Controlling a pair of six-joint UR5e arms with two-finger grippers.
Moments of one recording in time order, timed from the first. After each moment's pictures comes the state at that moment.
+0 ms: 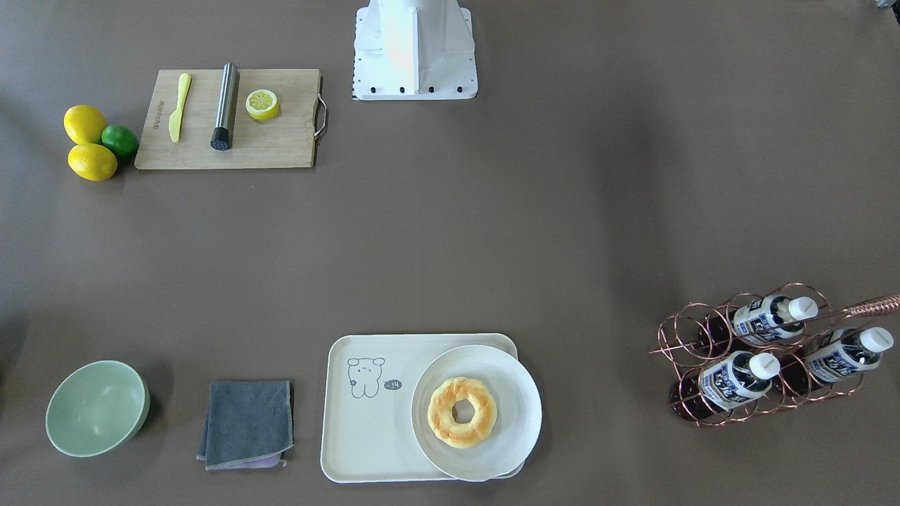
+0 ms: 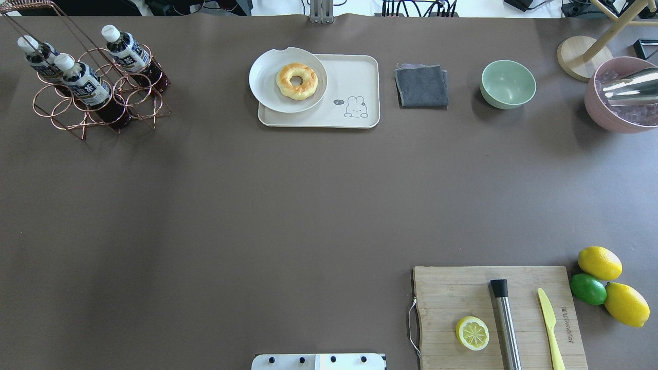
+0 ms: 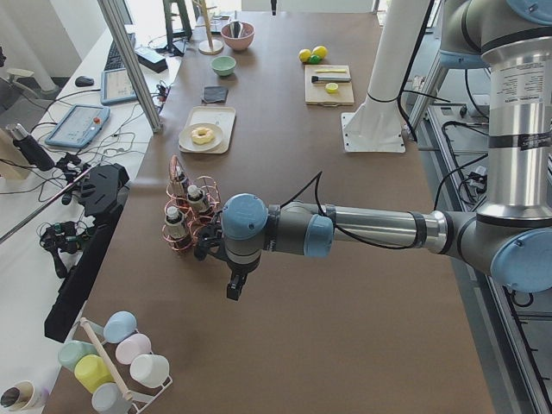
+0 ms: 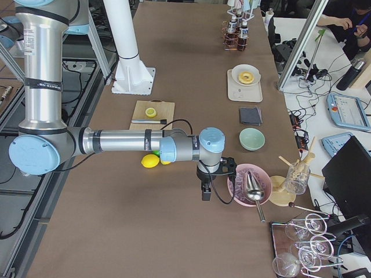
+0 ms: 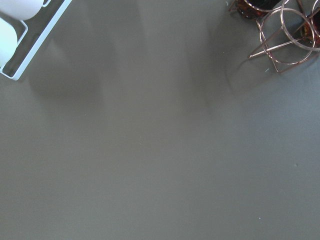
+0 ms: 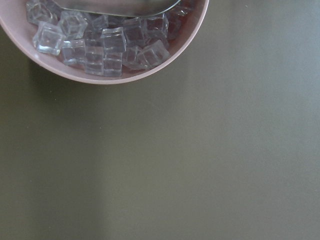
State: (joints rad) left arm -1.63 -1.49 -1.72 -1.63 -2.42 0.18; right arm 1.47 -1.64 1.68 -1.53 2.22 0.08
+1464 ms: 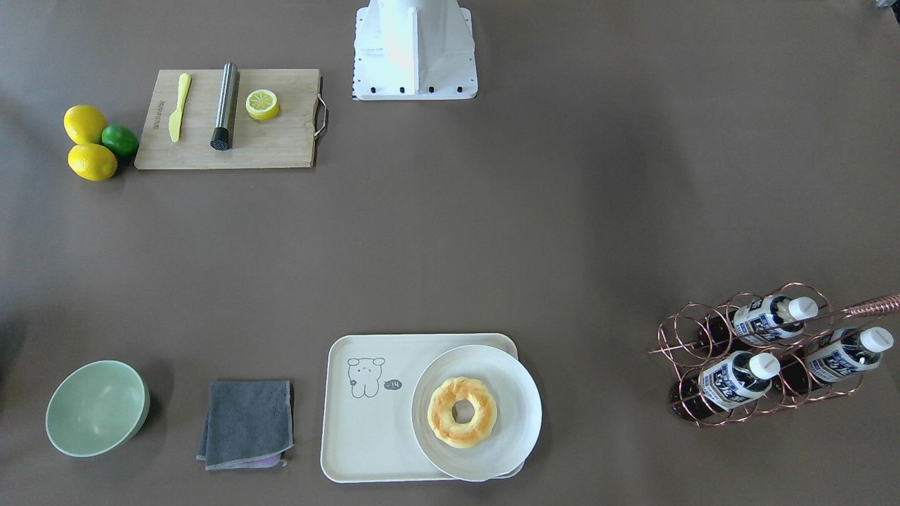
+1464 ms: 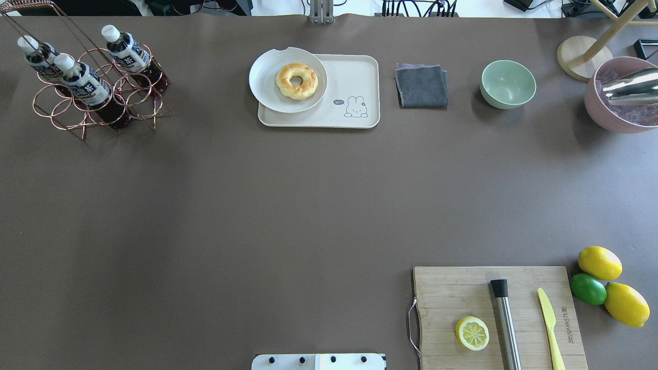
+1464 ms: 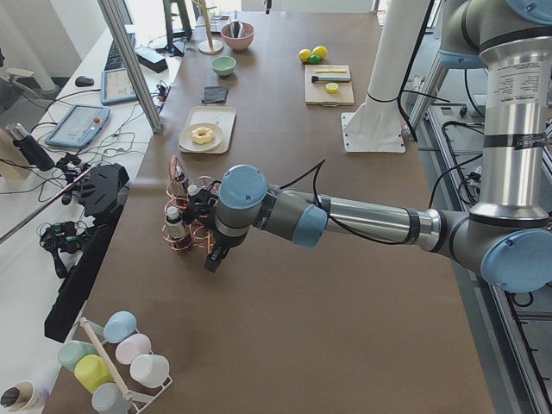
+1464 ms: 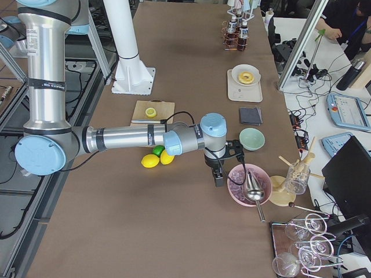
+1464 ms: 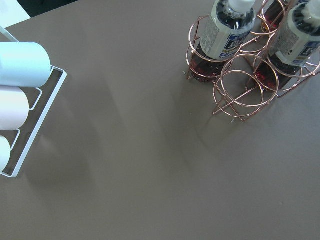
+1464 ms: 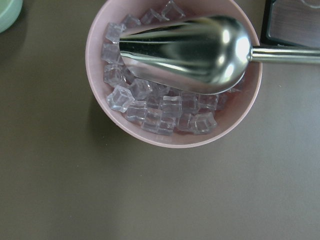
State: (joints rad) left arm -1.61 -1.55 -1.76 -1.86 -2.42 0.05; right arm 1.44 -1.62 1.72 -1.38 2.22 0.09
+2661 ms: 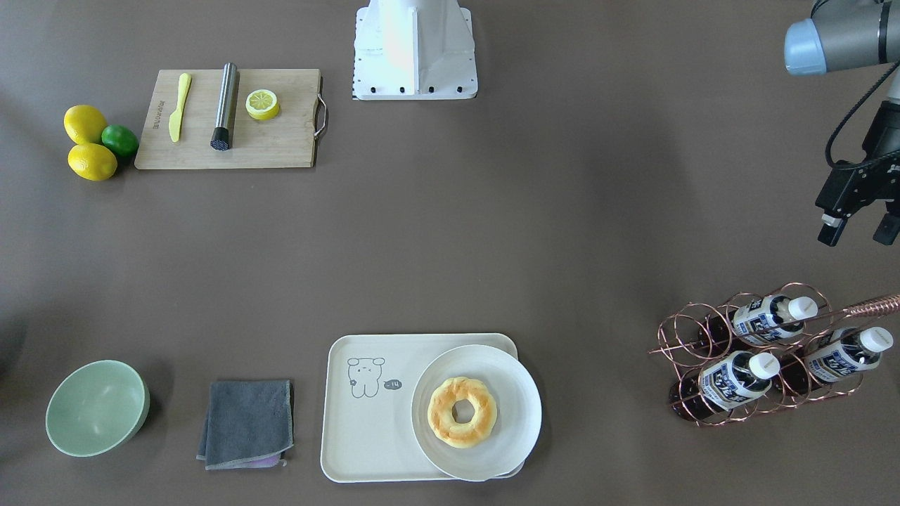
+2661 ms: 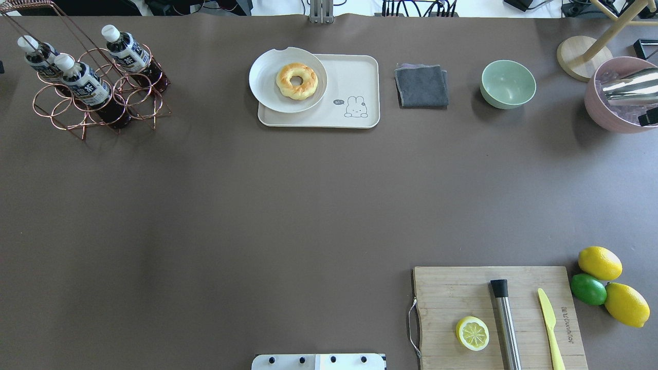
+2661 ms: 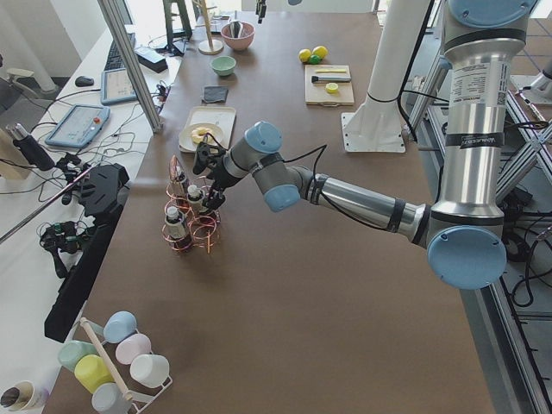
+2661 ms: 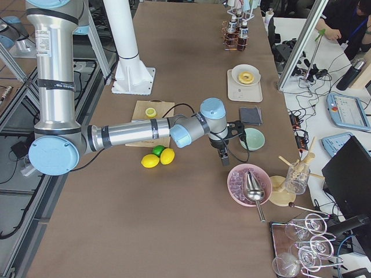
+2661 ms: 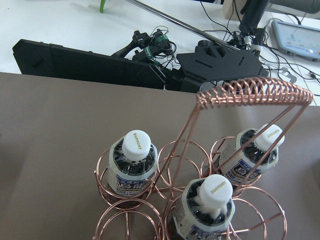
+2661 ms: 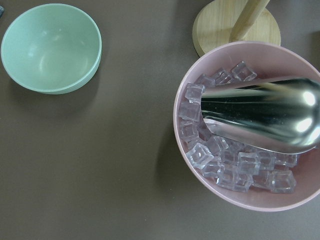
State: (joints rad) left arm -1.16 -1.57 -1.85 -2.33 -1.87 -1.00; right arm 1.32 -1.59 1.75 -1.19 2.19 0.32
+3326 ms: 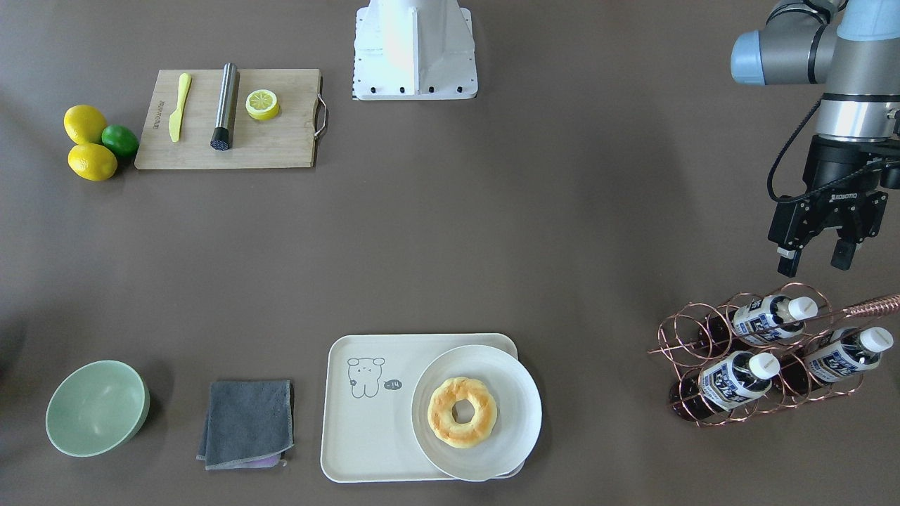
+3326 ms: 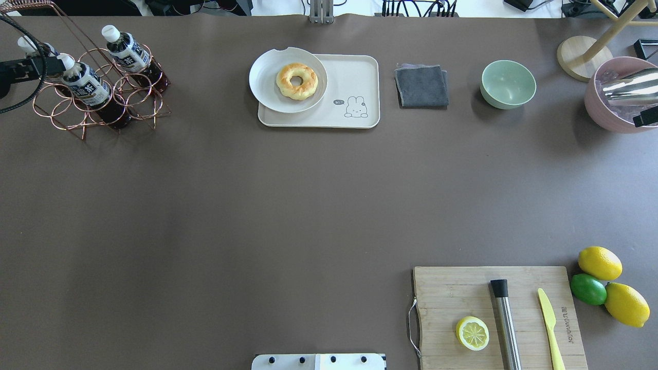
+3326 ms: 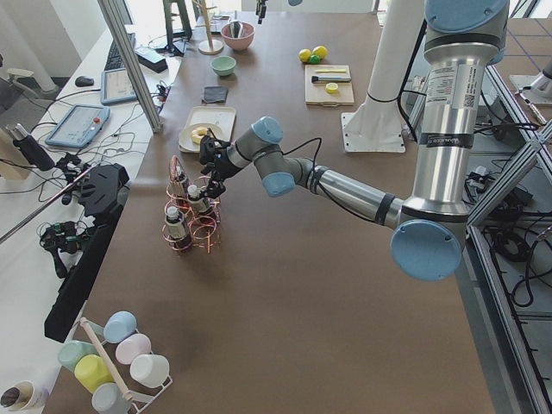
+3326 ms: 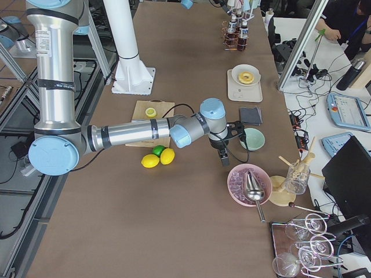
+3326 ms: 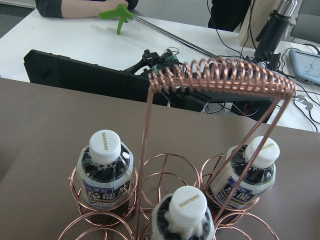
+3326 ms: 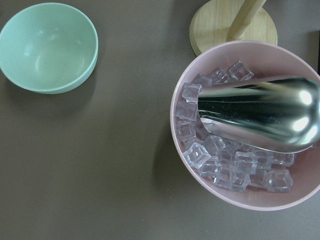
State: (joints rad) left arm -1.02 -1.64 -1.82 -2.29 -1.62 -1.09; right arm 1.31 -1.59 1.75 -1.19 2.18 0.33
